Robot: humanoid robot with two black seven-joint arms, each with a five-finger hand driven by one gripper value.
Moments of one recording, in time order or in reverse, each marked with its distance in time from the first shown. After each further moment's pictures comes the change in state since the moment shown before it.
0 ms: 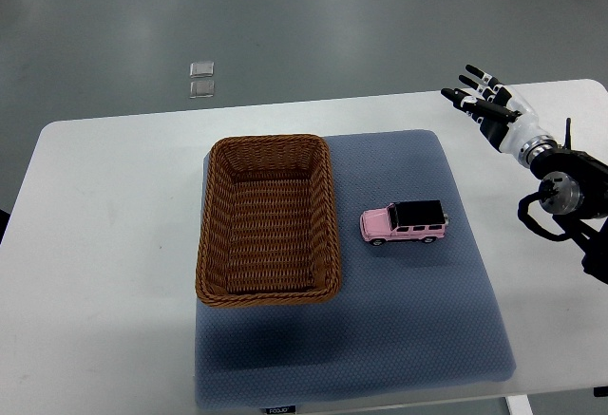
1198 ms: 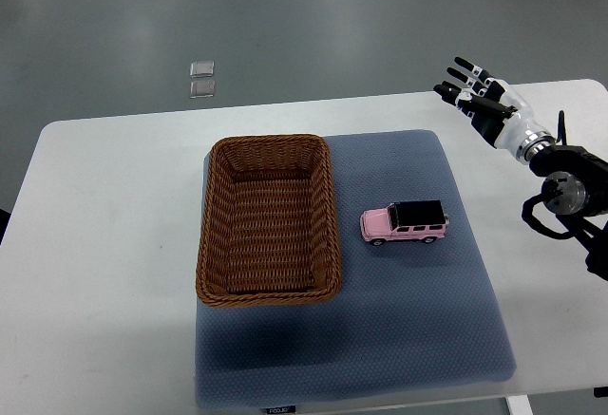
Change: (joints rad) left arm 0.000 0.000 0.002 0.006 0.000 0.000 0.000; right arm 0.006 -0.027 -0.009 0.005 -0.057 0.144 0.027
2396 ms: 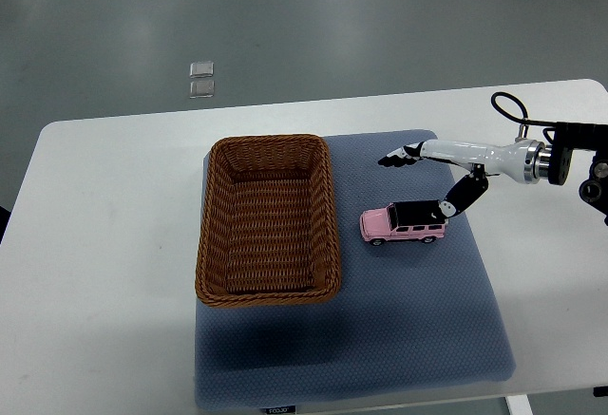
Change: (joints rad) left arm 0.000 0.000 0.002 0.001 0.002 0.001 0.002; right arm 0.013 -0.268 -0.142 0.442 -1.233 0.175 0.109
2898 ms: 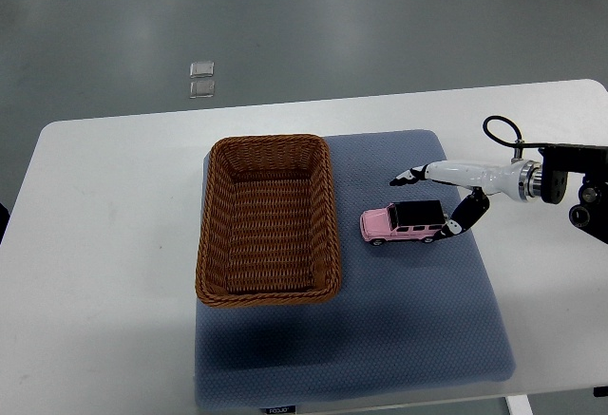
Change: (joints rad) left arm 0.000 0.000 0.004 -0.005 0.001 0.000 0.000; right arm 0.005 -0.001 -0.100 -0.005 -0.066 -0.096 -0.085
